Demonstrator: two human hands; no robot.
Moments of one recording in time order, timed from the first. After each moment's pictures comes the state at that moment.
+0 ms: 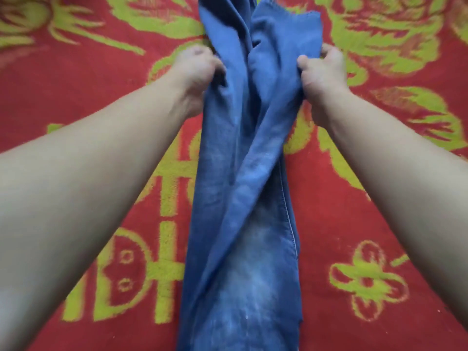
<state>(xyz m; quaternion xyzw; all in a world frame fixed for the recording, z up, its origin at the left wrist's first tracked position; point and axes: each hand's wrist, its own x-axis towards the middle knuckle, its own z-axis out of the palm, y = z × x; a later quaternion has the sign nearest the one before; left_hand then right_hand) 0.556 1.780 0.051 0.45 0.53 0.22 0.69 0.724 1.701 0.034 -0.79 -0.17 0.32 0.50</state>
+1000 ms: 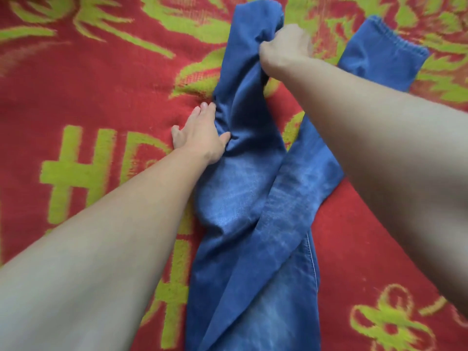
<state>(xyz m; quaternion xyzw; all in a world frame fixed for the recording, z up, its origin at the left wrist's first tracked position) 0.494 1.787 -0.056 0.76 0.59 -0.11 0.25 0.682 1.845 -0.009 -0.89 -0.36 0.22 0.15</state>
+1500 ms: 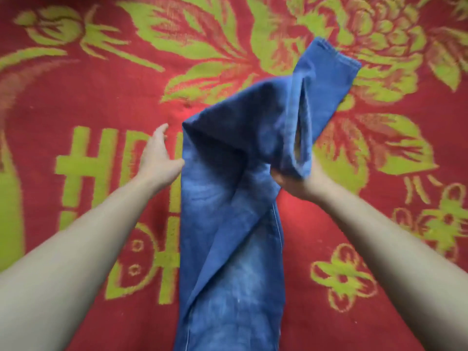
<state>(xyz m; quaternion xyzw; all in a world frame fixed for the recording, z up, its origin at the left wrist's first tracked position) 0.427 1.725 0.002 0.65 0.63 0.07 0.41 0.683 1.595 0.062 -0.74 -0.53 0.34 0.23</state>
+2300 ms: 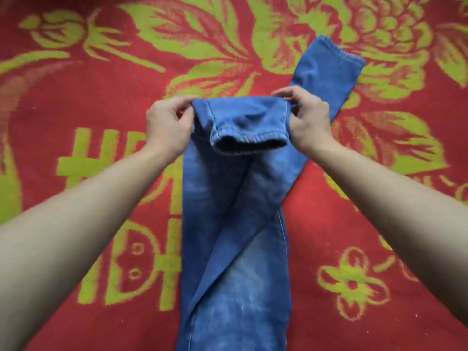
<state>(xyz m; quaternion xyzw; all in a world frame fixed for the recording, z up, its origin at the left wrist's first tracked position) 0.470 1.752 0.038 0.70 0.54 0.27 0.38 0.706 1.660 0.048 -0.75 -0.50 0.23 0.36</state>
